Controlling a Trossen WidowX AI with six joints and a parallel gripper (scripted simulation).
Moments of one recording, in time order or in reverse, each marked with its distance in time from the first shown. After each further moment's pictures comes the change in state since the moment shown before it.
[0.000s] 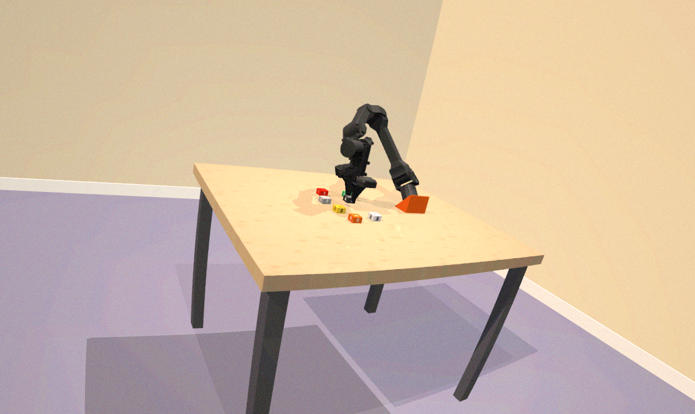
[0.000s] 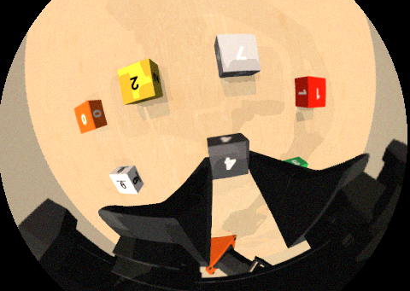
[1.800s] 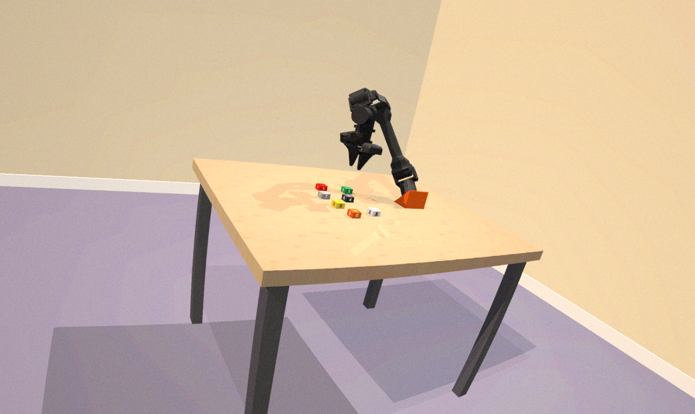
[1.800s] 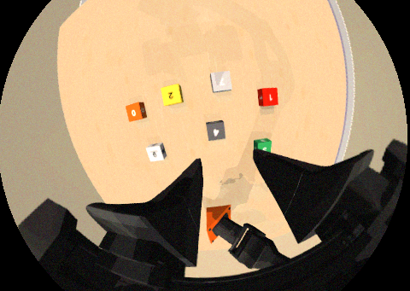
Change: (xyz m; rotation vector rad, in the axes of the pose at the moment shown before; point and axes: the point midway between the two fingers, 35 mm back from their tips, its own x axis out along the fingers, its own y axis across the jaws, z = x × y) arm -0.097 0.001 0.003 0.003 -0.018 0.015
